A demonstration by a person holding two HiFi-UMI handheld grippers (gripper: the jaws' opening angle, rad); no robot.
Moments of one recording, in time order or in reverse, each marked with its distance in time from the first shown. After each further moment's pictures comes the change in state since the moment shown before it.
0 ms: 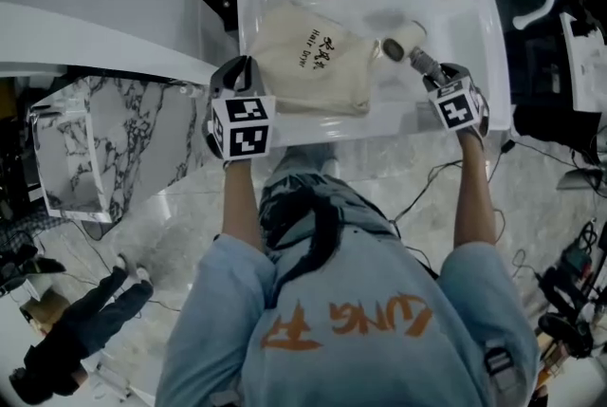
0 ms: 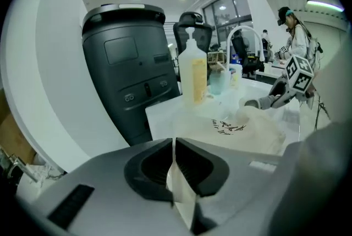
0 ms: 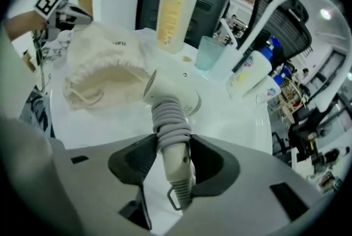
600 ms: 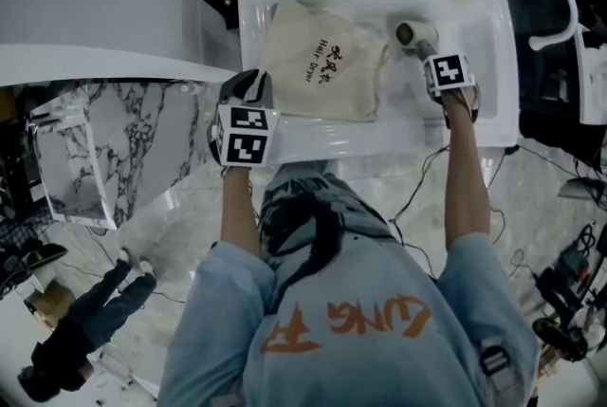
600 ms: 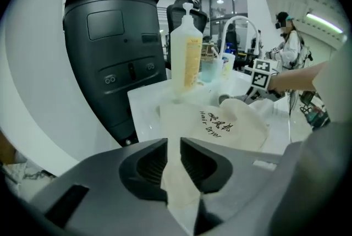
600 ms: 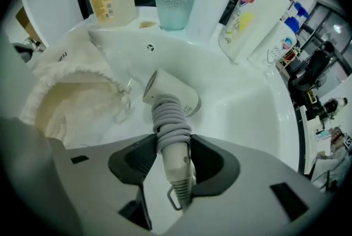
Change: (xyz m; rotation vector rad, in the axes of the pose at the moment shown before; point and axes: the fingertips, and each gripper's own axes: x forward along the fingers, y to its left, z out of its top) left arm 0.042 -0.020 -0.026 -0.016 0.136 -0.176; right arm 0.084 -0.030 -0.019 0.382 0.358 0.012
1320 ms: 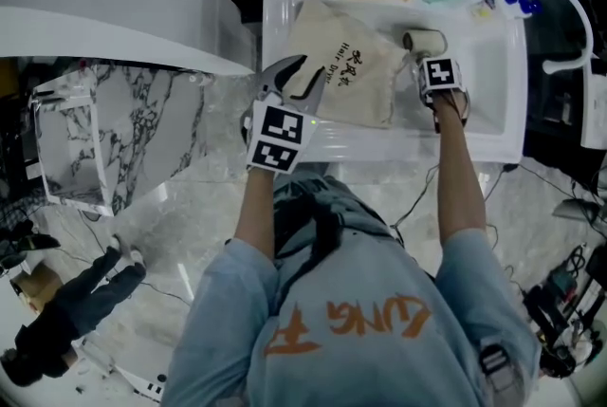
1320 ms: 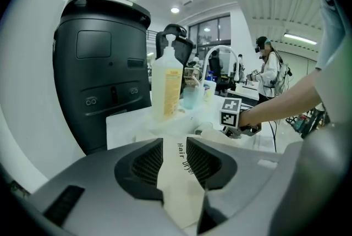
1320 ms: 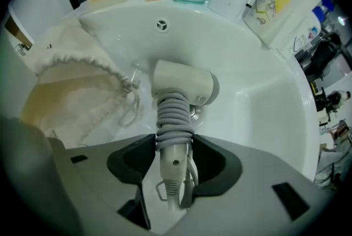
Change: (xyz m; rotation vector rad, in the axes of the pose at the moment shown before) left arm -0.013 -0.044 0.061 0.010 -0.273 -0.161; right arm 0.035 0.040 0.011 0.025 0.075 0.006
